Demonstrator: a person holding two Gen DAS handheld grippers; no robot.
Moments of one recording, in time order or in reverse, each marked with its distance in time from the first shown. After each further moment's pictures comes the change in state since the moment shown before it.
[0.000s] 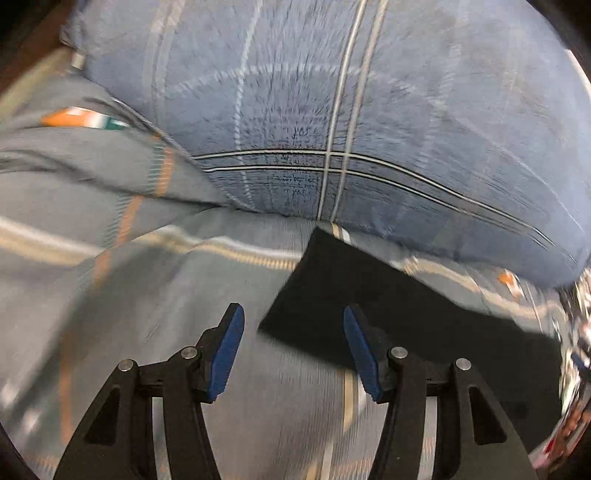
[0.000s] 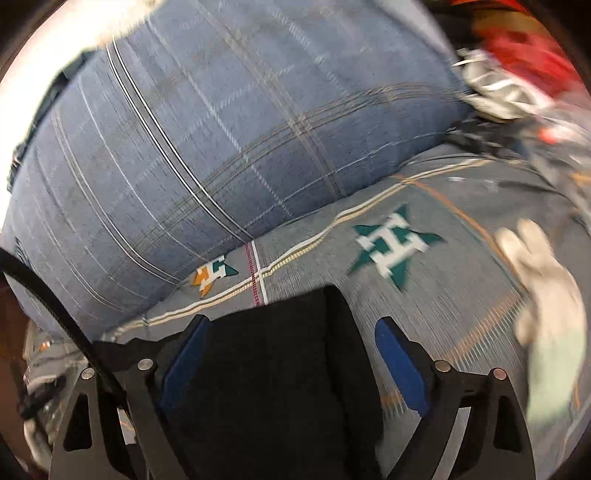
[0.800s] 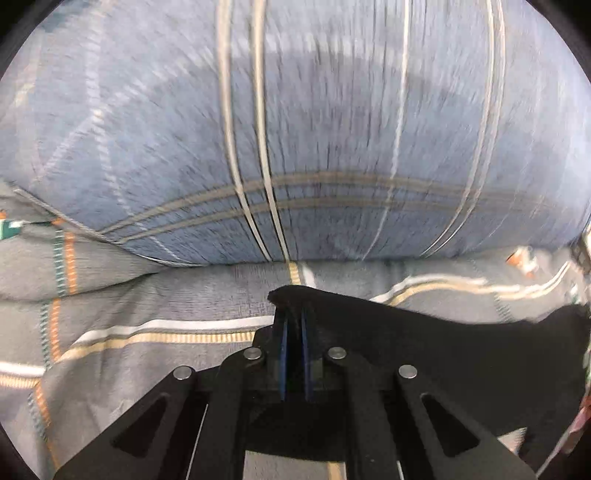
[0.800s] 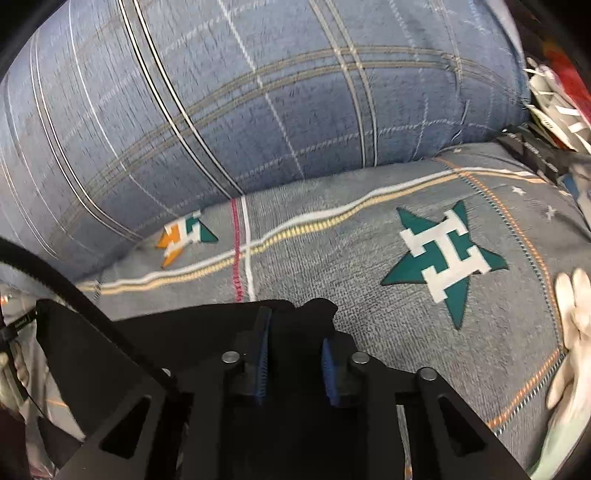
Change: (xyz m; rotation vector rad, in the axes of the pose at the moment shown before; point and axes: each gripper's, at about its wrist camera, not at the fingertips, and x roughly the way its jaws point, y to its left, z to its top) left arm 0.028 -0.055 0.027 0.209 -0.020 -0.023; right arm 0.058 0.030 0.002 -0.132 0.099 -0.063
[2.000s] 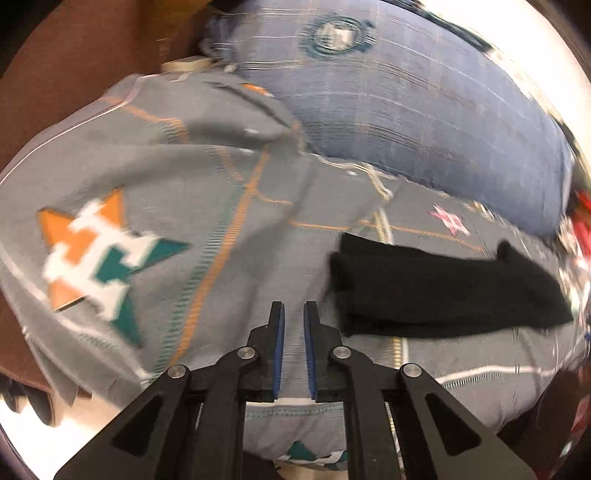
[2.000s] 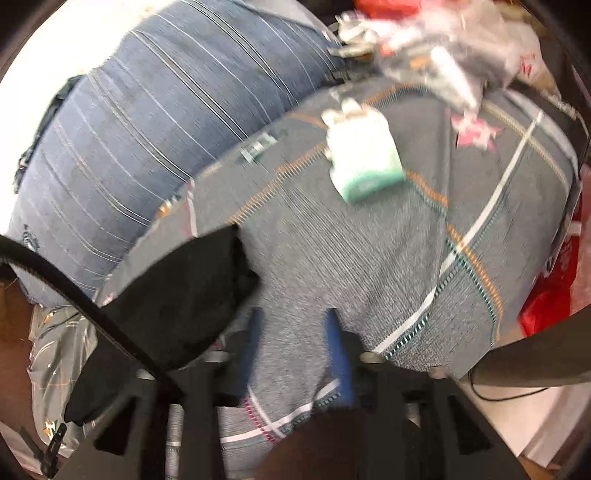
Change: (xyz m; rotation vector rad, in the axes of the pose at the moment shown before) left arm -0.246 0.075 -0.320 -0.221 -0.206 0.114; right arm -0.194 -0.107 -0.223 0.280 -0.150 0.053
